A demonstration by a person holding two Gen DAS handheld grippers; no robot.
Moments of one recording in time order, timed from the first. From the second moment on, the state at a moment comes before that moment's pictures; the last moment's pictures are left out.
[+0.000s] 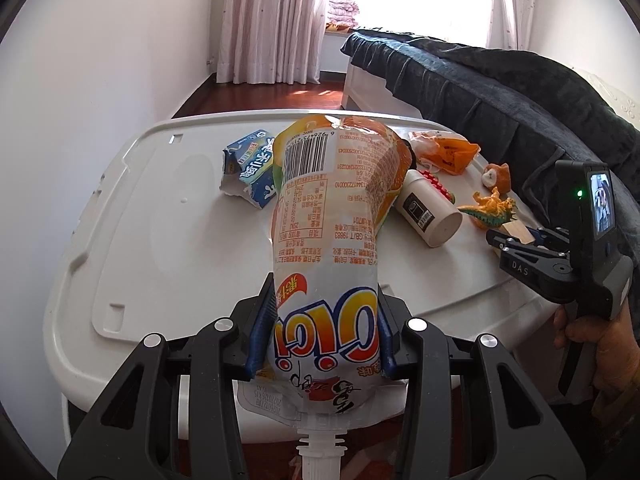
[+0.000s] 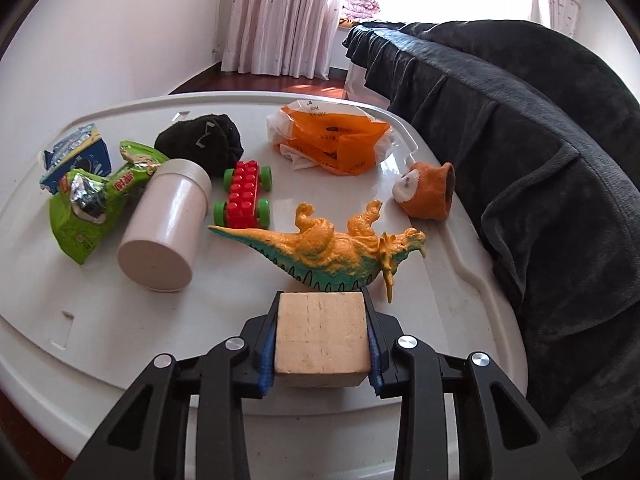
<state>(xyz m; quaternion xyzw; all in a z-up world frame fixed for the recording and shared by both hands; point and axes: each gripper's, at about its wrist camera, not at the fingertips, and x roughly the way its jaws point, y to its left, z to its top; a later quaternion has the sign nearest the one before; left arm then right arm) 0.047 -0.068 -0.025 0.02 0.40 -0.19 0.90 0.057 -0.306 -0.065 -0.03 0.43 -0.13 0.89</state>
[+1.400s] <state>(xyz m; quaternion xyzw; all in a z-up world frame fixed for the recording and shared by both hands) -0.089 -0.005 -0.053 0.01 0.52 -0.14 0.85 -0.131 -0.206 -0.039 0.00 0.47 -0.05 0.88</state>
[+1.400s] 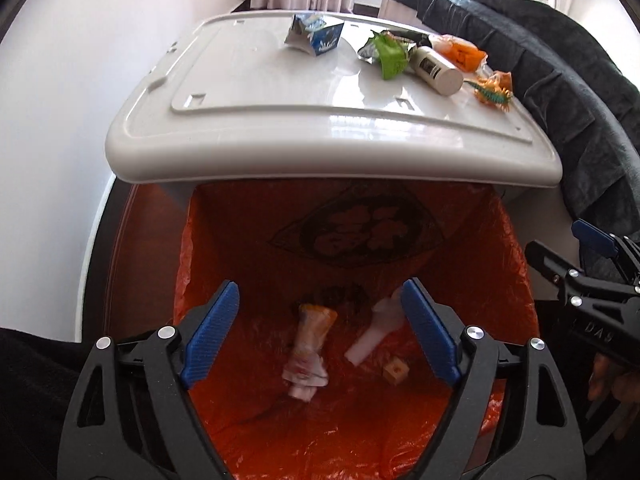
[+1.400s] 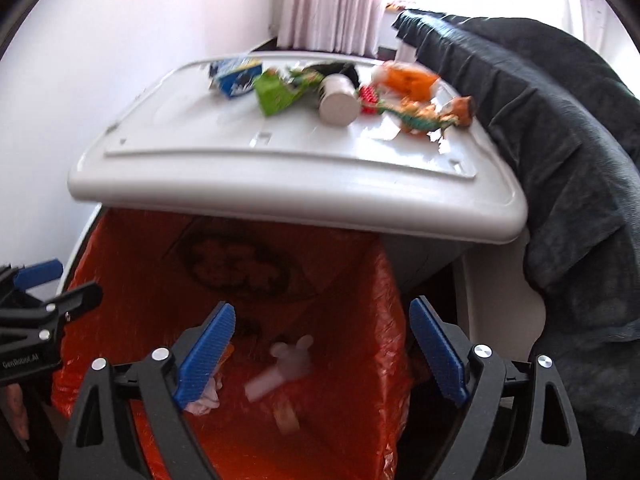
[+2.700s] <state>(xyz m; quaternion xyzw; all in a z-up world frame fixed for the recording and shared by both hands) 0.166 -0.150 -0.064 0.05 0.45 -0.18 0.87 -0.070 -0.280 0.017 0.02 0.37 -0.11 0.92</state>
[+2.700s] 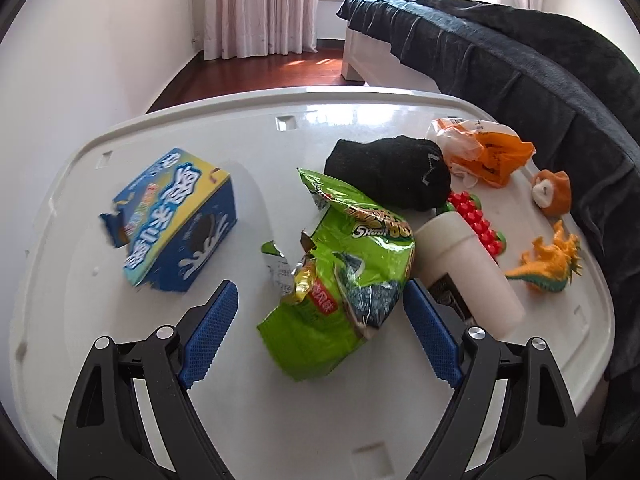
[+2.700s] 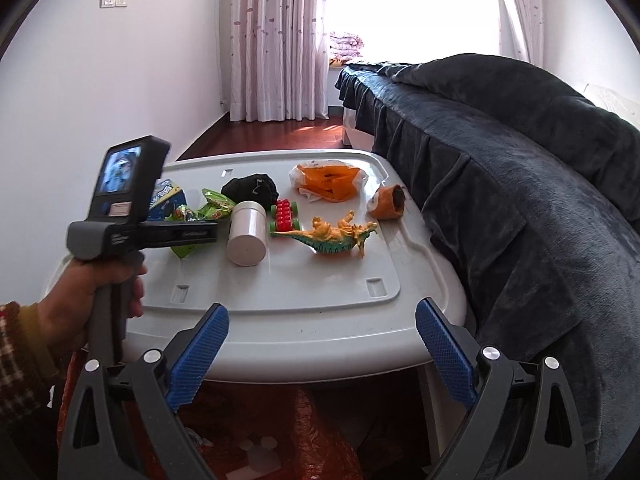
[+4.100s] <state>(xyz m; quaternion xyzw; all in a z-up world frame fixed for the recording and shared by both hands) 0.079 -0.050 -0.020 0.00 0.40 -0.17 0.90 0.134 -0.224 -0.077 -0.05 0.48 -0.07 0.87</state>
